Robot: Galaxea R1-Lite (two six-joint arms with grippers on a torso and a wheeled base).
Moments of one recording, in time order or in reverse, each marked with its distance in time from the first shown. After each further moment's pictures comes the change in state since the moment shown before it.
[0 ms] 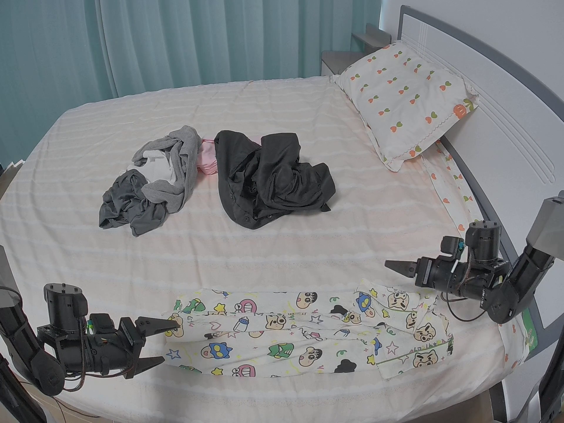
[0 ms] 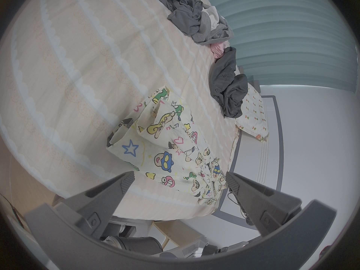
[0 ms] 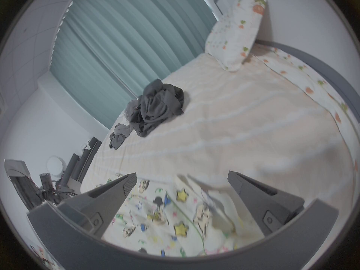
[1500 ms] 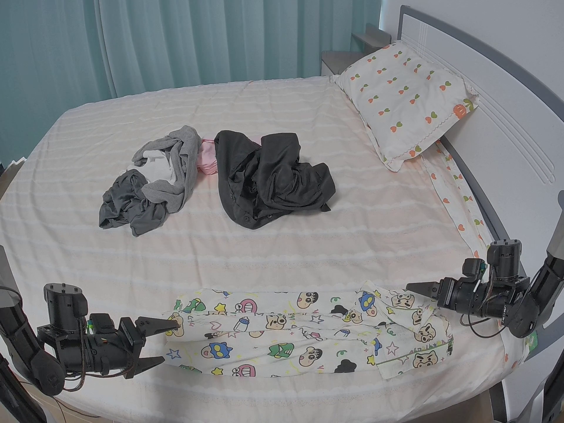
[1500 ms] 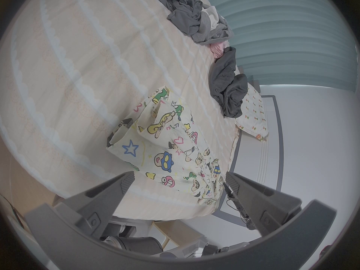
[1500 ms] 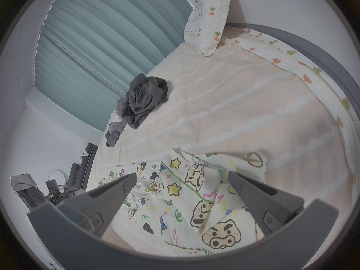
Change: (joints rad) left arm 0.000 0.000 0.000 0.000 -0.001 0.002; right arm -0.084 -0.100 0.211 0.027 0.049 0.071
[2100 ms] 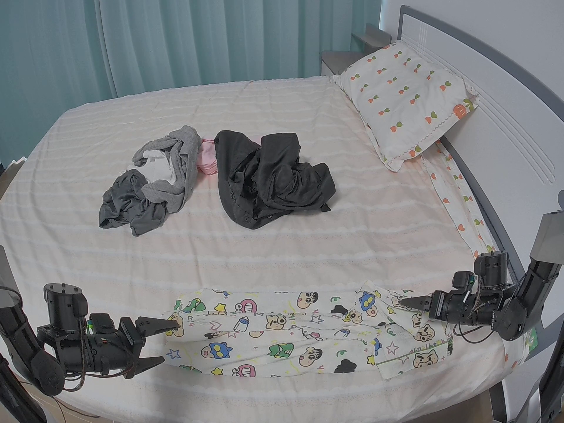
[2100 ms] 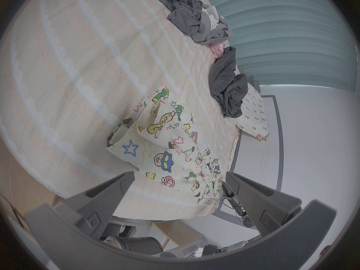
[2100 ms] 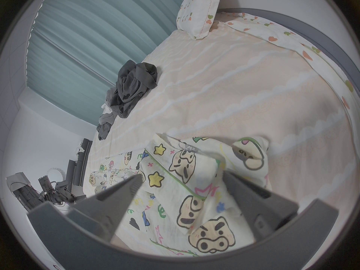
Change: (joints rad) left arm 0.000 0.000 0.000 0.000 0.000 0.000; right arm 0.003 0.119 -0.016 -0.001 -0.002 -0.018
